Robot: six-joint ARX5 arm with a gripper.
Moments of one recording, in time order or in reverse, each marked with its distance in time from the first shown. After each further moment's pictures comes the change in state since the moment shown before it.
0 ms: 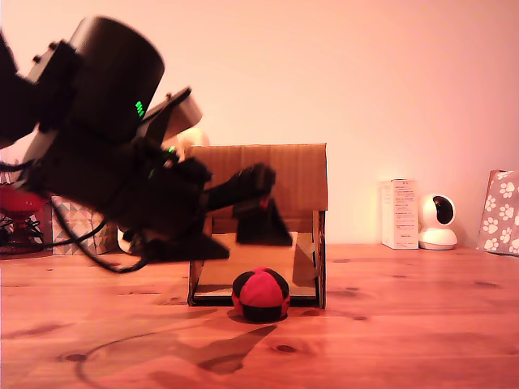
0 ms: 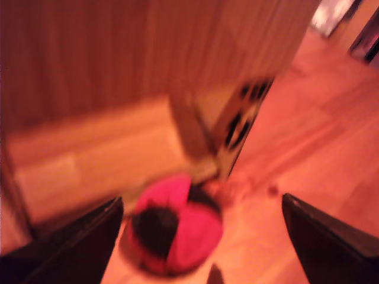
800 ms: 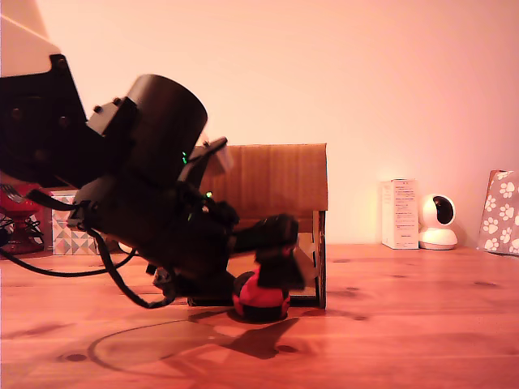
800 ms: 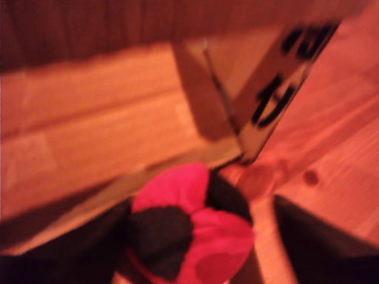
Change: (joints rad) arm 0.000 0.184 0.126 -0.066 -0.004 0.000
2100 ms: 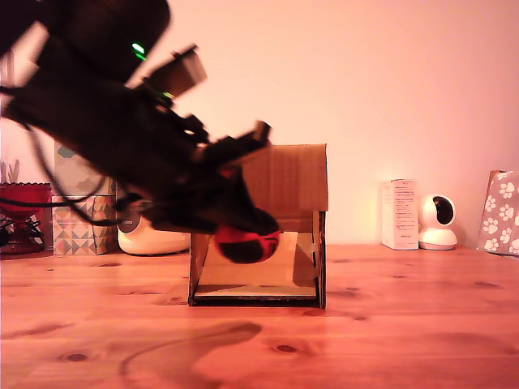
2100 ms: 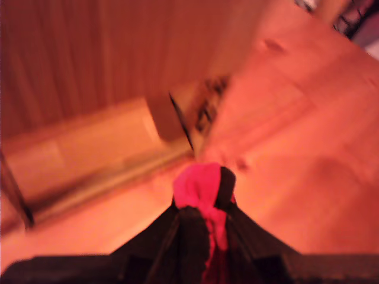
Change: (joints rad) arm -0.034 -0.421 -0.102 -0.331 0.034 -0.001
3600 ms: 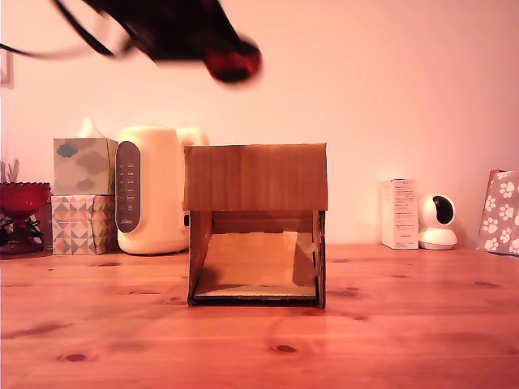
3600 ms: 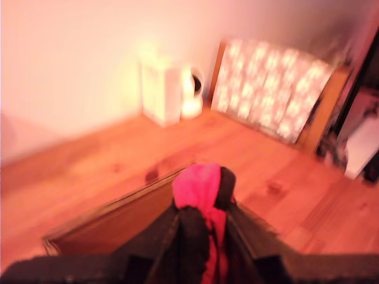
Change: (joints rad) arm 0.192 -0.024 0.420 -0.182 0.156 0.211
